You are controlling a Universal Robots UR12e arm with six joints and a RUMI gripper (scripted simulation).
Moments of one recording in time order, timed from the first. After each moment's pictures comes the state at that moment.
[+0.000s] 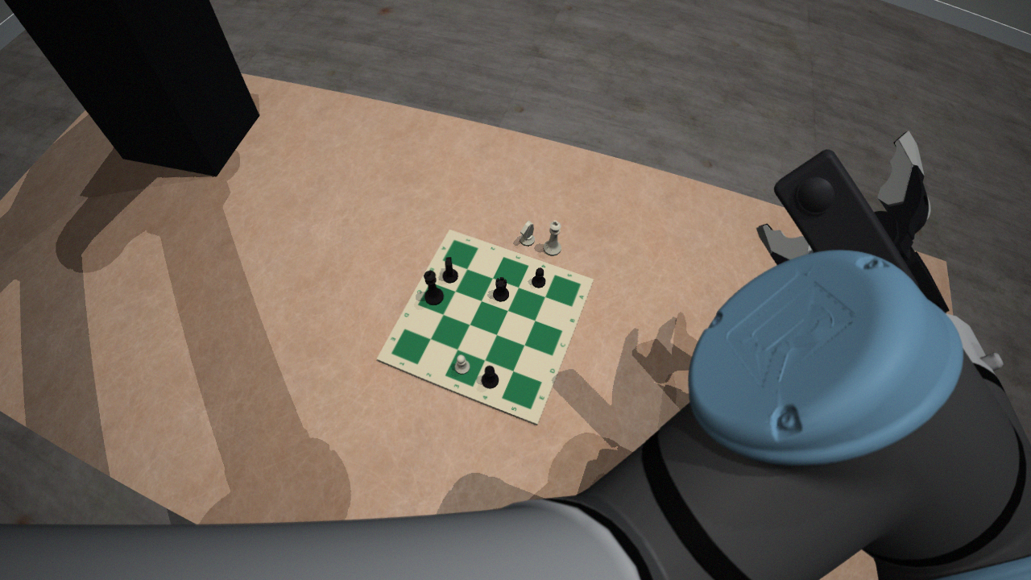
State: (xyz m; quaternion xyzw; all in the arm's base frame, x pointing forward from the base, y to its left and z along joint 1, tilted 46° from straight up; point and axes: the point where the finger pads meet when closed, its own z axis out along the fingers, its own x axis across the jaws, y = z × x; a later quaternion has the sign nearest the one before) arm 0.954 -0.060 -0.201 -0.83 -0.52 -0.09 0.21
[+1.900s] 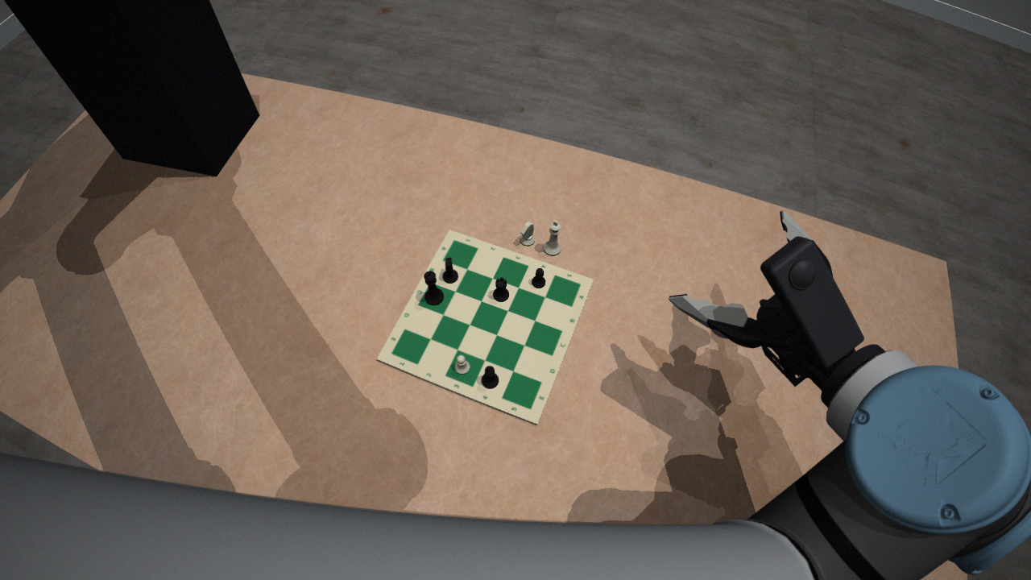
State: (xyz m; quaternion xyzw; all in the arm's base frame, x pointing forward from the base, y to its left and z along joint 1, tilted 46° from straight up) arm 0.915 -0.169 -0.290 -0.85 -0.44 0.20 0.21
